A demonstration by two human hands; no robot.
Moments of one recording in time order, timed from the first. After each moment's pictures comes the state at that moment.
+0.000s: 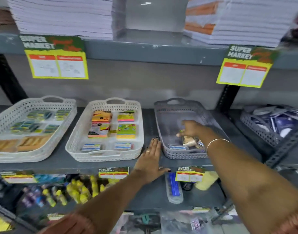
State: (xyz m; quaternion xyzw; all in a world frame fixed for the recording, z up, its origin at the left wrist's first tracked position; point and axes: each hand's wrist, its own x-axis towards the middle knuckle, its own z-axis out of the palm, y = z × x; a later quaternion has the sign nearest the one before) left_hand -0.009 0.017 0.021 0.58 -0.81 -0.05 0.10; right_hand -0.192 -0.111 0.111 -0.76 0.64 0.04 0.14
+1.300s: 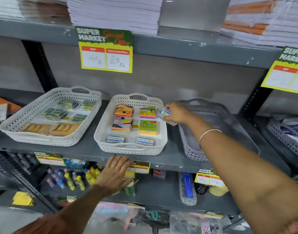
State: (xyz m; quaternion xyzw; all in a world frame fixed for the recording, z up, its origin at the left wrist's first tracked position) left_hand 0.159 0.102 -0.021 0.61 -0.79 0.04 0.04; right_hand -0.053 -0.098 0.156 -0.85 0.53 -0.05 0.06
